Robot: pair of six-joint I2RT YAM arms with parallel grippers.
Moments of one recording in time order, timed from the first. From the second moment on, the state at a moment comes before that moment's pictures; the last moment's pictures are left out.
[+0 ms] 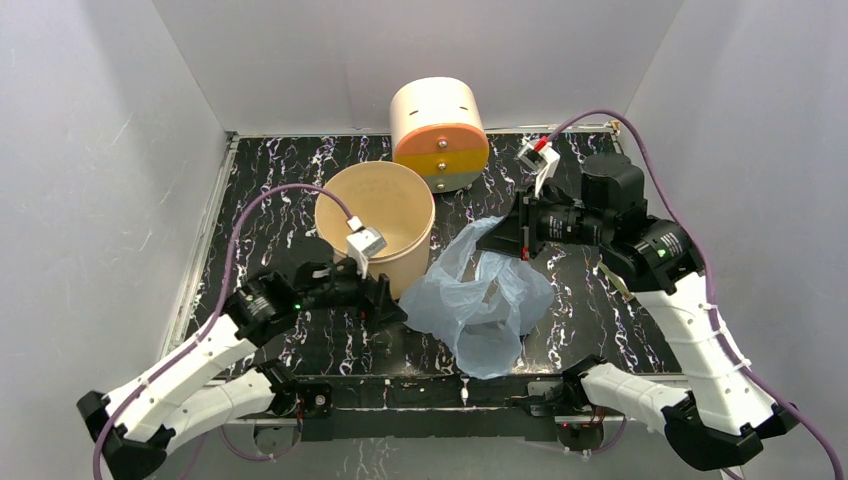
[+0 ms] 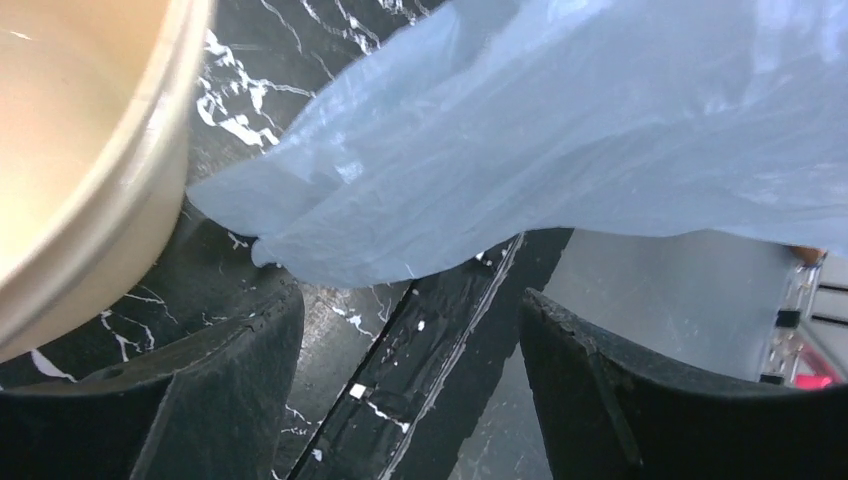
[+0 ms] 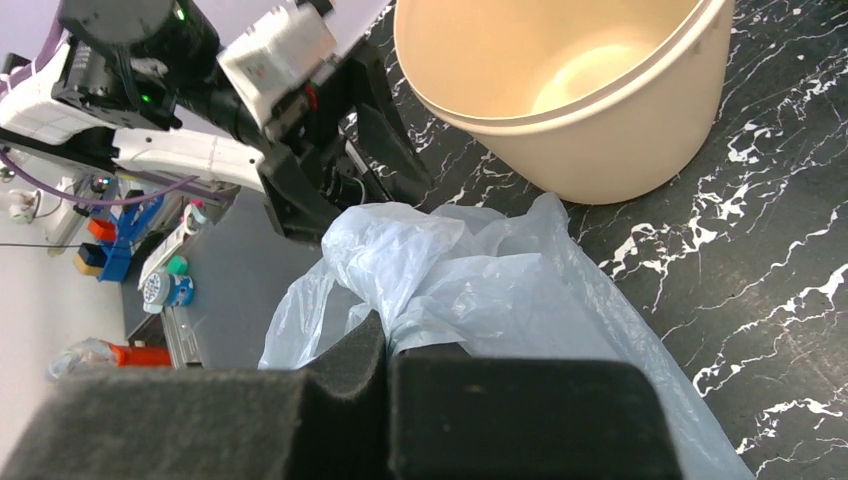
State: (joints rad) left arm -0.79 0.80 0.85 -0.58 0.40 -0.31; right arm 0.56 1.01 1.46 -0.87 -0.65 0.36
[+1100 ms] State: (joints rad) left arm -0.99 0.80 0.24 0.31 0.22 -0.07; right arm 0.56 1.10 1.49 -0.88 -0.76 0.35
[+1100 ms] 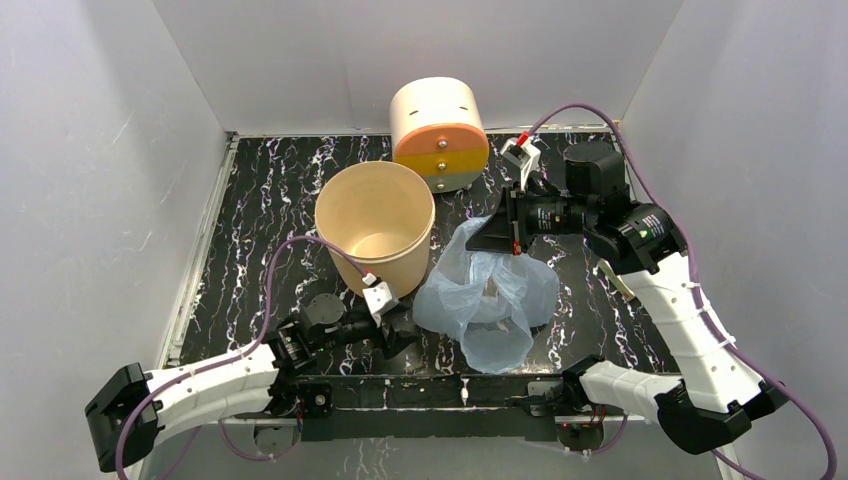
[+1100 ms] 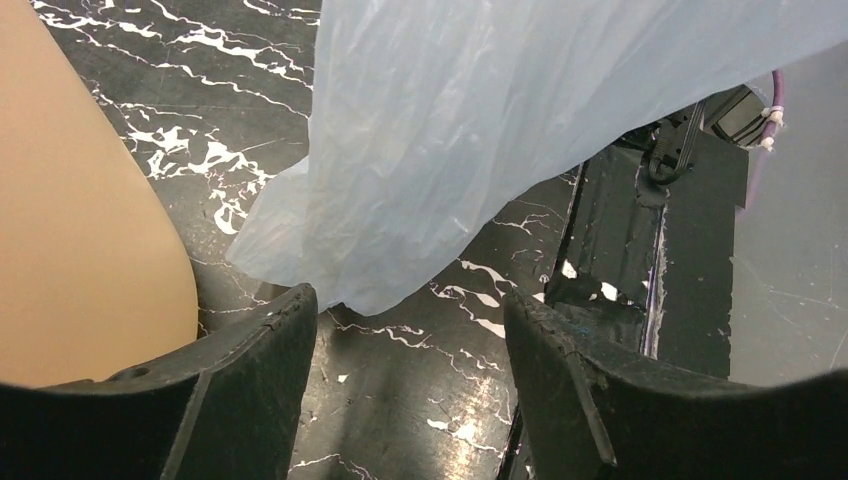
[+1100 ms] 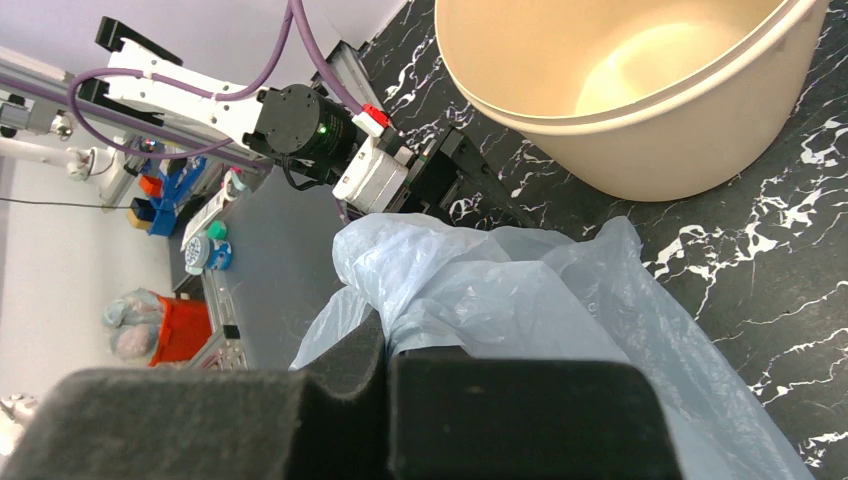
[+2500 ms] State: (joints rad) left arm -0.99 0.91 0.12 0.73 0.24 0.03; right arm 0.56 1.08 1.42 -0.63 -1.10 0.53
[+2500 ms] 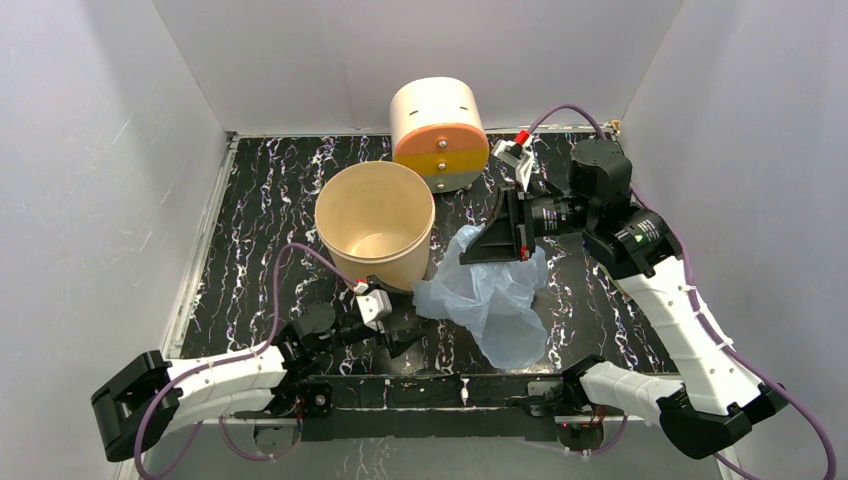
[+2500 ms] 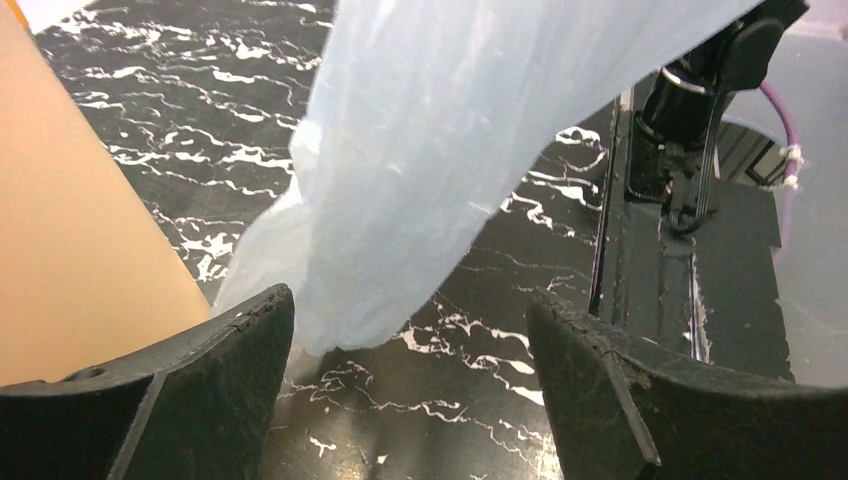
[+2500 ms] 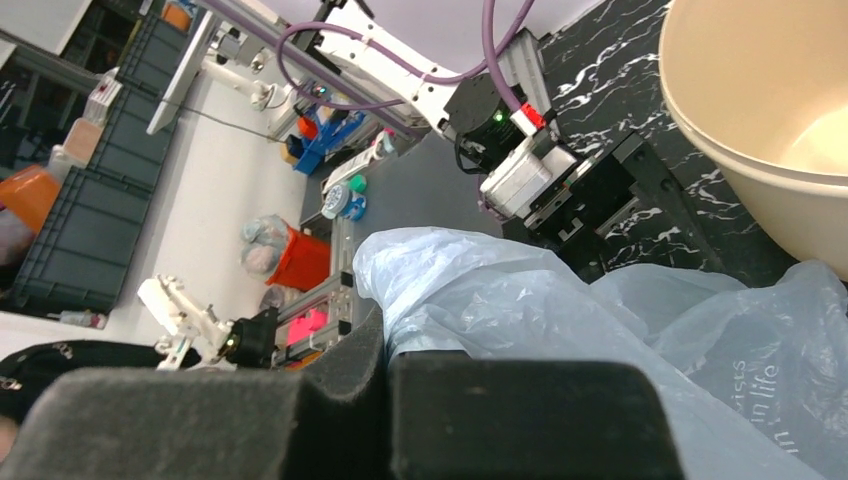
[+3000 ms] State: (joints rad) left arm -0.99 0.85 0.15 0.64 0.28 0.02; right arm 0.56 1.05 1.43 -0.51 -1.24 0.60
